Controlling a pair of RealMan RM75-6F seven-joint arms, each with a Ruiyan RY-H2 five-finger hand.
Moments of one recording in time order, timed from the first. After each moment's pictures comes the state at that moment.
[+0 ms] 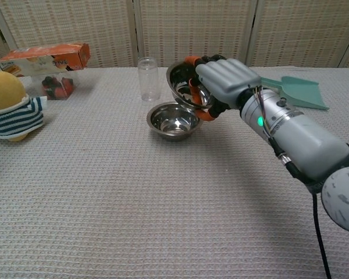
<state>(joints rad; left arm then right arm) -0.27 -1.28 0.03 -1.27 1.62 1.49 -0.29 0.79 -1.92 0.36 -1.14 -1.26 1.03 -0.59</state>
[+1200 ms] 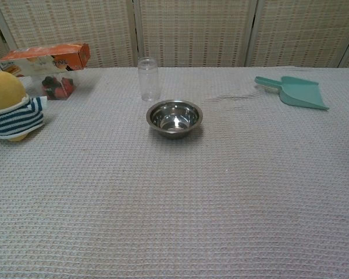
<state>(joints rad) -0.22 -1.14 0.05 -1.46 1.62 1.47 -0.14 0.21 -1.47 -0.05 -1.51 -1.47 1.68 -0.33</state>
